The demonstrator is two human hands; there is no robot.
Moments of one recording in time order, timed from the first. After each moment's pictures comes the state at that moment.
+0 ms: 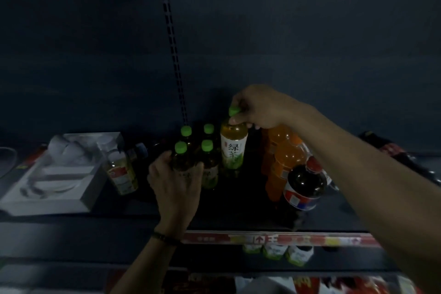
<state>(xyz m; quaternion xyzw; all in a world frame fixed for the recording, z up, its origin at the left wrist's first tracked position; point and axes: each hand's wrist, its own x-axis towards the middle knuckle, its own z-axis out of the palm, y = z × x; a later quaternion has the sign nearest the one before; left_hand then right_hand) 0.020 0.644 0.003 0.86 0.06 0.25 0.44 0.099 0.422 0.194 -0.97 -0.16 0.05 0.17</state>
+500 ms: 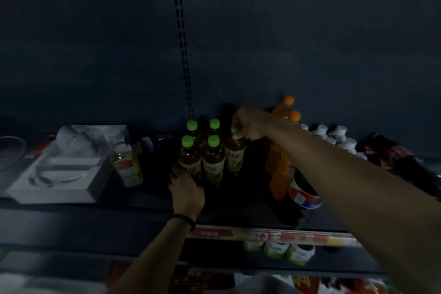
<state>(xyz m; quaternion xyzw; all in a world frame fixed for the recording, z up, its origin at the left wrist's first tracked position) 0.061 0.647 -0.076 0.93 0.13 0.04 0.35 0.145 0.441 0.118 -0.98 -0.13 0.11 0.10</state>
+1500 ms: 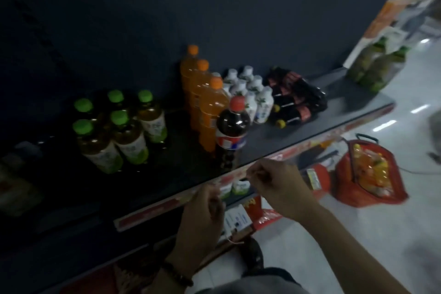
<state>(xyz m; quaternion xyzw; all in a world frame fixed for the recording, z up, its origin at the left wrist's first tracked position) -0.091 0.557 -0.084 0.84 -0.23 -0.15 0.46 -0.166 0.355 0.013 -0.93 0.17 -0.07 0.33</state>
